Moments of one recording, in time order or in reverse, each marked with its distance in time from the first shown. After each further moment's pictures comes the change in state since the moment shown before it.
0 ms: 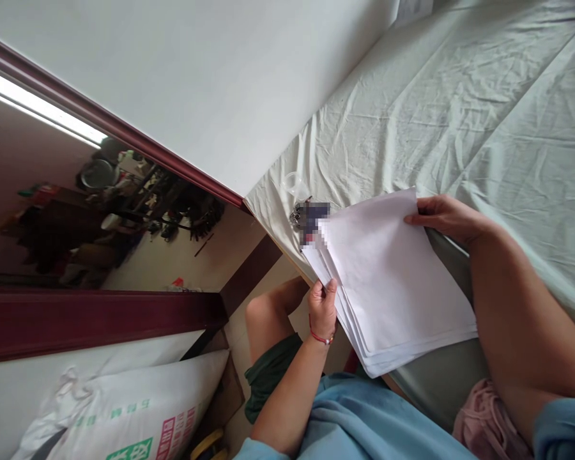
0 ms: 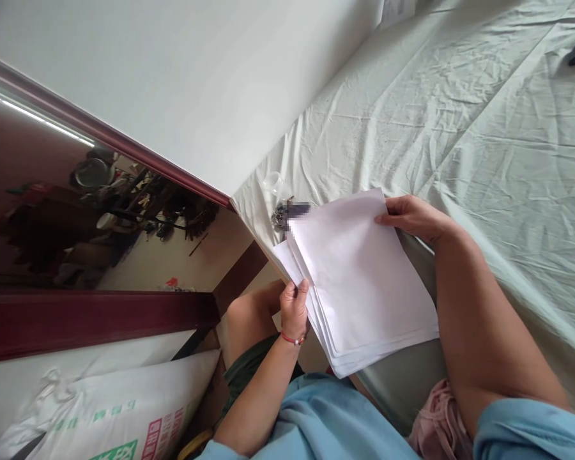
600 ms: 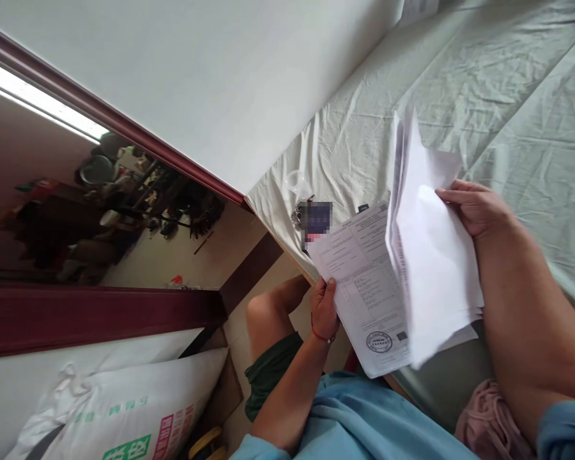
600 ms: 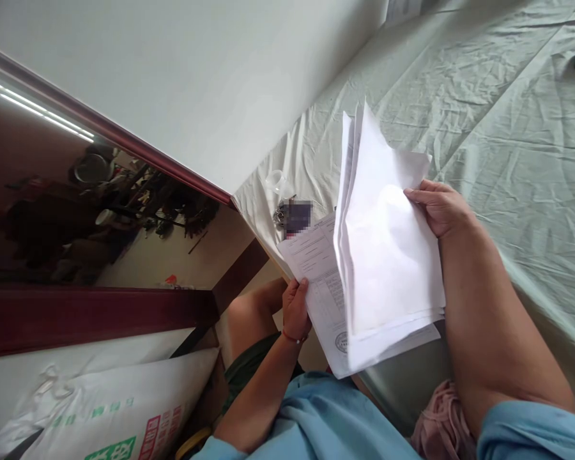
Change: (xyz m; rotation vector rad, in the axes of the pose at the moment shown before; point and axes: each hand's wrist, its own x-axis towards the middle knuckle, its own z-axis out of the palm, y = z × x) left_hand -0.002 -0.003 -0.002 -0.191 -0.083 -0.170; right_hand 0.002 -0.015 -0.003 0.398 0.545 0.008
